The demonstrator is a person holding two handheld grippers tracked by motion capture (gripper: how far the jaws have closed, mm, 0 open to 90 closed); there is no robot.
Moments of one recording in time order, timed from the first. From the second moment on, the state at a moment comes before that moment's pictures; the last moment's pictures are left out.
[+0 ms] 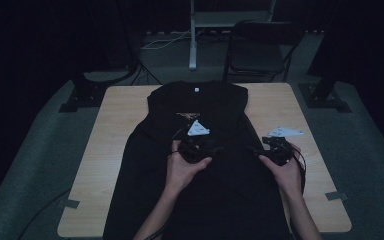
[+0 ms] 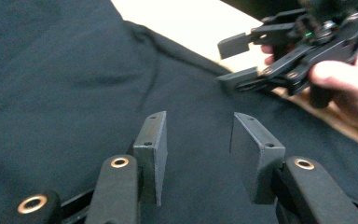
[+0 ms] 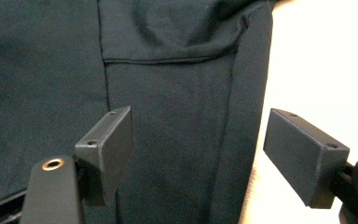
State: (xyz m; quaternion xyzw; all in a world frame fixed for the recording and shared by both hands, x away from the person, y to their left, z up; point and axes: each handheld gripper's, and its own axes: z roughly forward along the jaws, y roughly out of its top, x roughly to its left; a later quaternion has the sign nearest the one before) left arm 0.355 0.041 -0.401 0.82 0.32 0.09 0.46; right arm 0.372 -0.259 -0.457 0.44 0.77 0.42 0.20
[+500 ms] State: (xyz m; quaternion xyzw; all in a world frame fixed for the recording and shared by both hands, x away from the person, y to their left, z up) left arm 0.367 0.105 -0.408 0.81 0.37 0.12 0.44; right arm 0.372 -0.257 -0.457 0.44 0.77 0.41 0.19
